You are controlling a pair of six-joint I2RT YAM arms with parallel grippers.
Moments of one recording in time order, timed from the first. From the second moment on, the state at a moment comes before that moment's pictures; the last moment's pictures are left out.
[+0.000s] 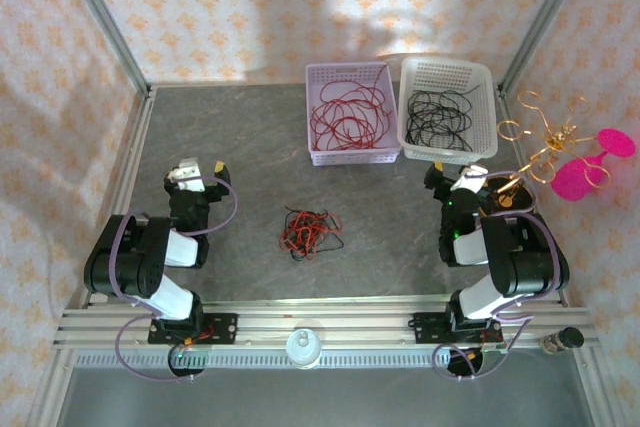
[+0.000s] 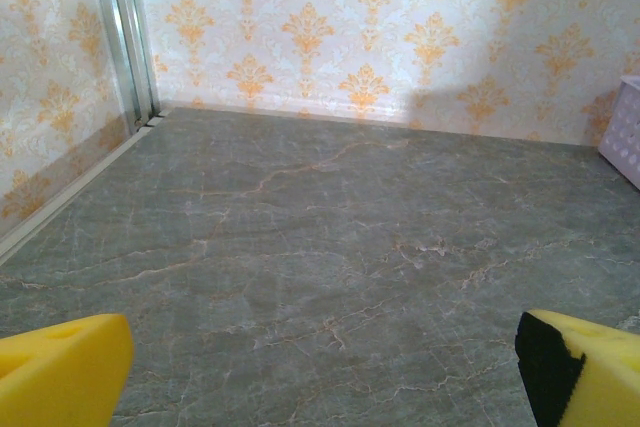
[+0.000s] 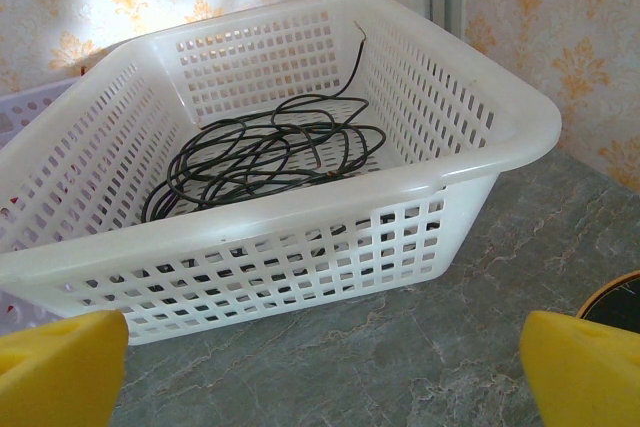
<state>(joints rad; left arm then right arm) 0.02 1.54 0.20 1.23 -0.18 -0.08 0.06 1.53 0.21 1.16 0.31 0.22</state>
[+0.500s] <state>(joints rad) 0.02 1.54 0.20 1.23 -0.18 -0.08 0.06 1.53 0.21 1.16 0.31 0.22</state>
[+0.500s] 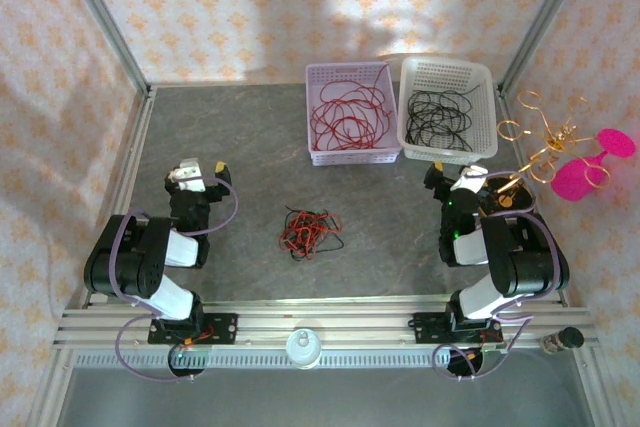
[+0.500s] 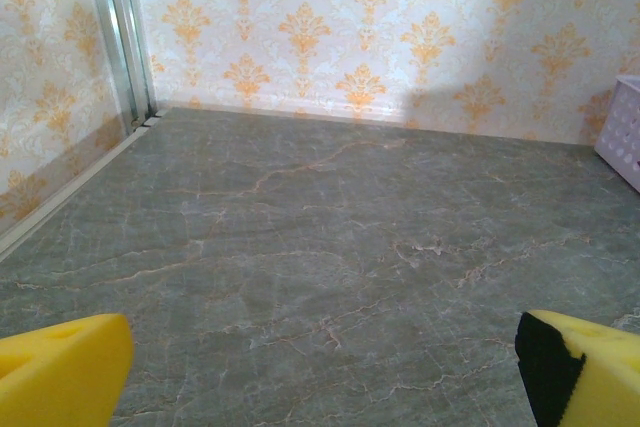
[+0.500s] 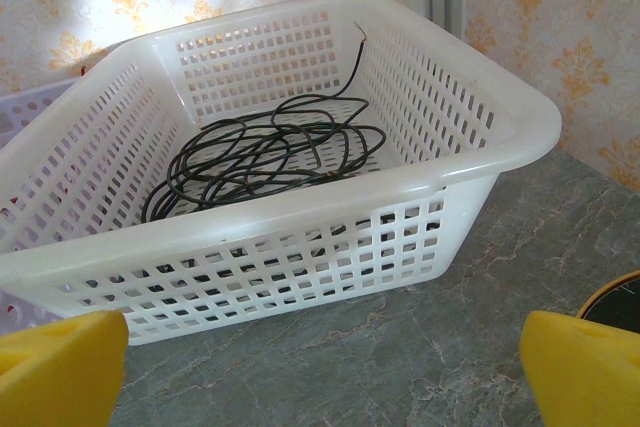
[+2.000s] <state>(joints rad) -0.13 1.09 0.35 0.50 -0.26 -0.36 0.20 1.14 0.49 0.31 0.10 0.45</state>
